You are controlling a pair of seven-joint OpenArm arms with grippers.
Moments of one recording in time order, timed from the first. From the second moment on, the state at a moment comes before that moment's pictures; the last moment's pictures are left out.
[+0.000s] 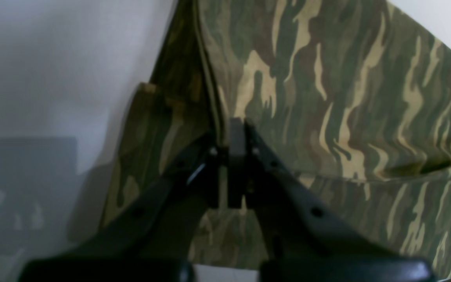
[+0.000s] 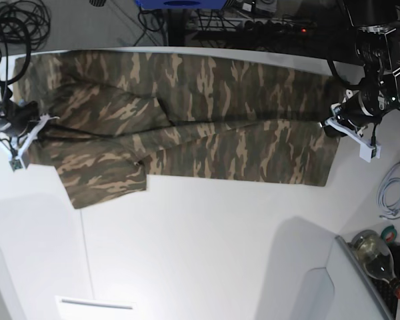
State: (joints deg) left arm 10.5 -19.2 -22.4 82.1 -34.0 -14.2 51.1; right arm -6.2 29.9 -4.4 72.4 24.8 13.2 -34.4
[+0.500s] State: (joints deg) left arm 11.0 -19.1 -22.0 75.1 -34.0 -14.2 45.9; right arm -7.1 29.7 -4.4 72.4 24.8 13.2 -34.4
